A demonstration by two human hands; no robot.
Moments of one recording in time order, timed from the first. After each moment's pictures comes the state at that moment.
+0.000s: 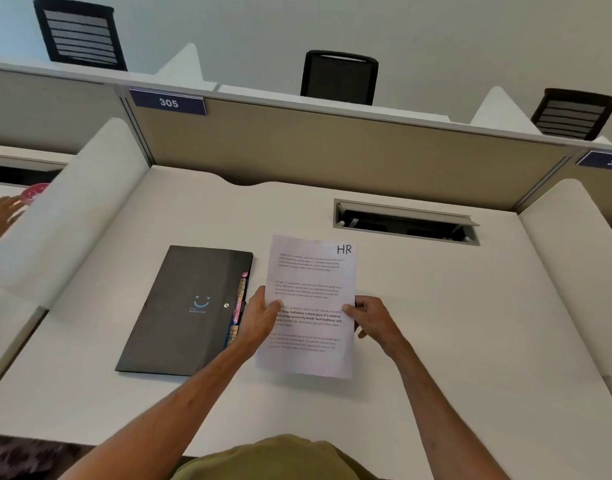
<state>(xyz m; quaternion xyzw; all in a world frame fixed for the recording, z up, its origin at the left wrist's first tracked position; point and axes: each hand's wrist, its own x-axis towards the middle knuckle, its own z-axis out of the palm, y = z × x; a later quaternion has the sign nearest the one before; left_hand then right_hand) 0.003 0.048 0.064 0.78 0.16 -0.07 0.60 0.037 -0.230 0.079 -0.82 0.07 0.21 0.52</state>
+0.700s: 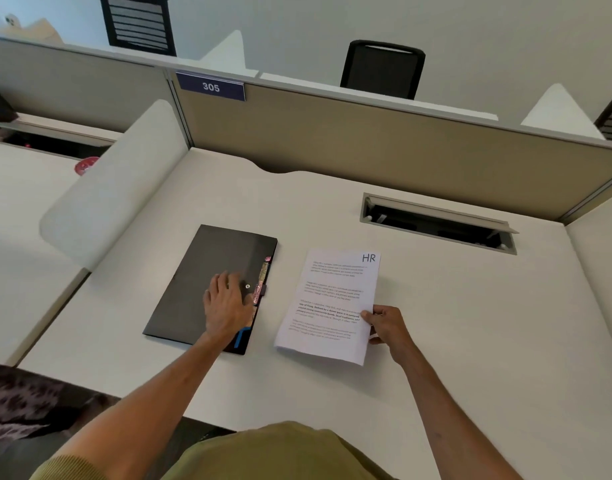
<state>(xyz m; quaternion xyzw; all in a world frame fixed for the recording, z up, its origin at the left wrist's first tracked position) -0.025 0.132 0.031 0.96 0.21 -0.02 0.20 0.031 -0.234 0.034 -0.79 0.16 0.23 0.54</state>
